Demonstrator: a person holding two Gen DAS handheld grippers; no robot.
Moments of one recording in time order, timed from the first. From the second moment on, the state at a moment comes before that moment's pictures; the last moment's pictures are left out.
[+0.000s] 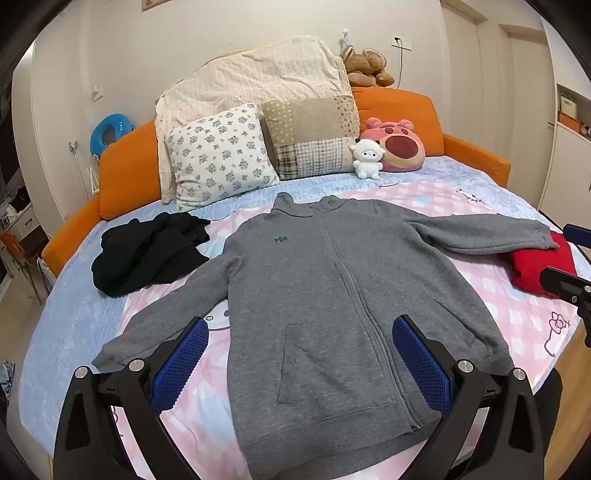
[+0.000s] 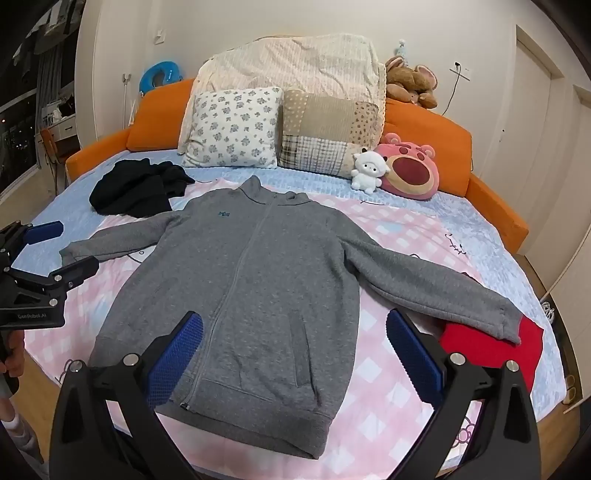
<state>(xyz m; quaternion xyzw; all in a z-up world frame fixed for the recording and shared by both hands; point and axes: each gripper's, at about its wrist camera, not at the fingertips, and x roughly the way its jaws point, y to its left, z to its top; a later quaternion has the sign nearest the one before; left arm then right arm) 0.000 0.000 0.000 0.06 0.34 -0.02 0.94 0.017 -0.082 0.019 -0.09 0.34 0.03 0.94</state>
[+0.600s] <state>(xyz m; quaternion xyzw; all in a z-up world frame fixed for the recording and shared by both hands) -0.002 0.004 0.013 0.05 0.32 -0.02 0.94 0.009 -0.087 0.026 -0.07 0.31 0.02 0.95</state>
